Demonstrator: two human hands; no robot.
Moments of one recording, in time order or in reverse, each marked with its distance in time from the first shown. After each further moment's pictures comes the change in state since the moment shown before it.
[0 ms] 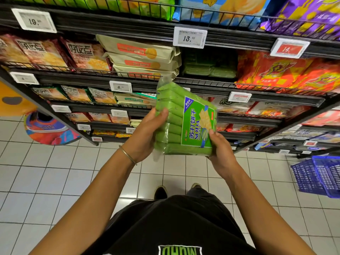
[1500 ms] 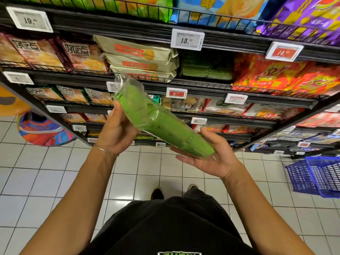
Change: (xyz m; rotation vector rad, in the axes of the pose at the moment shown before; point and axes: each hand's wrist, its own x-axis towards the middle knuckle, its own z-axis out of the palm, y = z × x) left_hand -0.007 0.025 -0.043 -0.159 0.081 0.144; right_hand -0.030 -0.035 0.020 0.290 -0.670 0.439
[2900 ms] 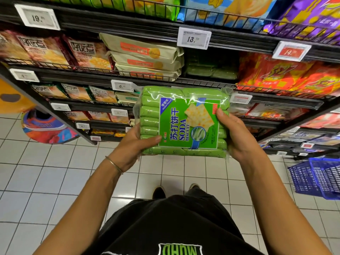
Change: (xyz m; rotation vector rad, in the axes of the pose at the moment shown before) left_hand -0.021 -0.043 -0.020 0.252 -0.023 -0.176; right_hand -0.011 -0.041 0.015 -0.452 0.411 -0.488
